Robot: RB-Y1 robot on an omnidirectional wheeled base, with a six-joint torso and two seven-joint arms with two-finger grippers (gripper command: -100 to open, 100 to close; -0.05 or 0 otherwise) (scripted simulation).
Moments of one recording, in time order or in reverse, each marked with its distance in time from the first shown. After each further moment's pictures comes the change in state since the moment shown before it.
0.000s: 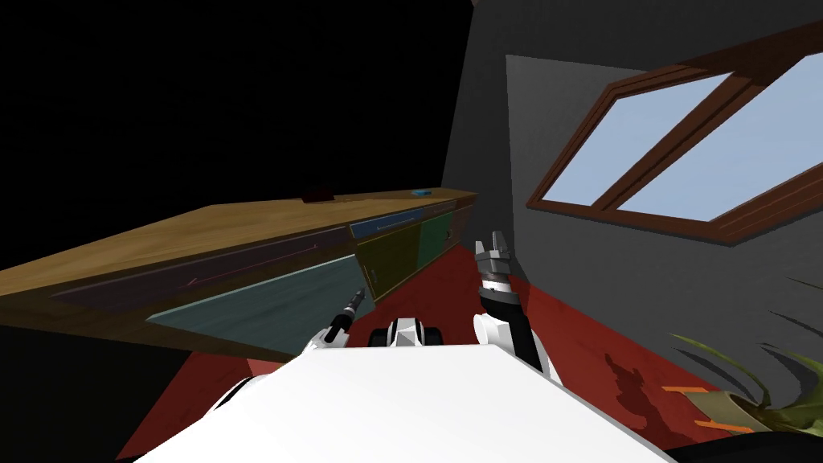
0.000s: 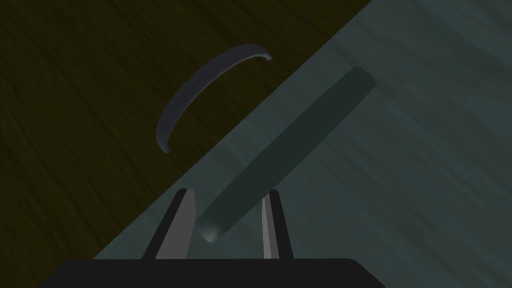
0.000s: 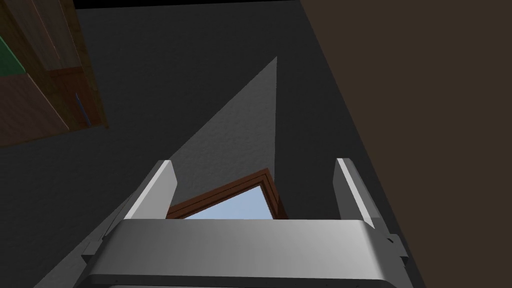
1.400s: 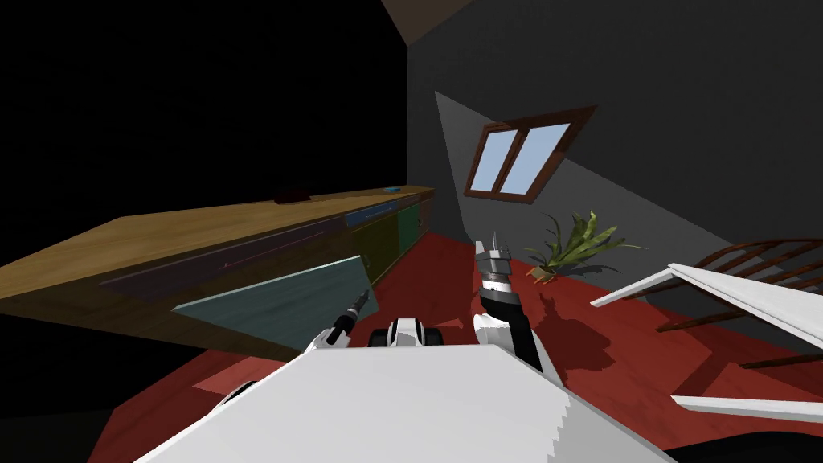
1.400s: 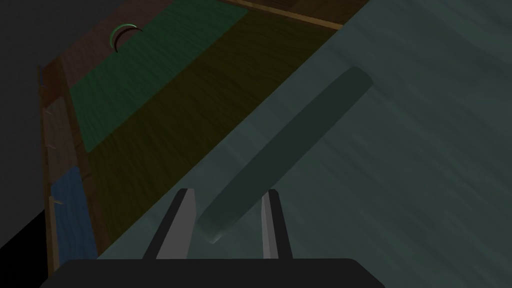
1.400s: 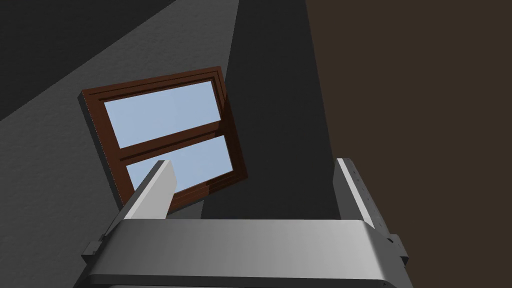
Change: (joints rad) left arm 0.048 0.011 -0.145 -0.082 0.049 0.039 0.009; right arm 0.000 0.000 0.000 0.000 0.000 0.000 0.000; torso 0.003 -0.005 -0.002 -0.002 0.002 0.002
